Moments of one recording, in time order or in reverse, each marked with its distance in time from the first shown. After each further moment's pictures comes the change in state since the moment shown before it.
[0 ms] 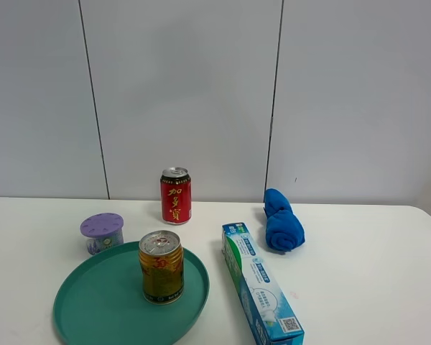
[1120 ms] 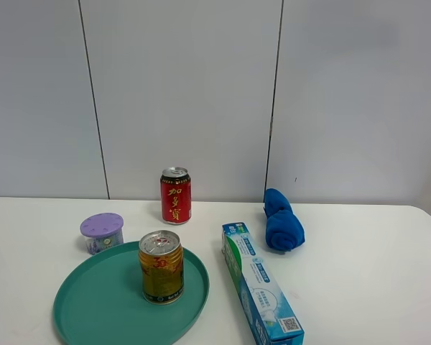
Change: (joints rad) left arm 0.000 0.000 0.000 0.000 0.000 0.000; right arm -0.906 -0.204 0.000 -0.103 0.001 -0.008
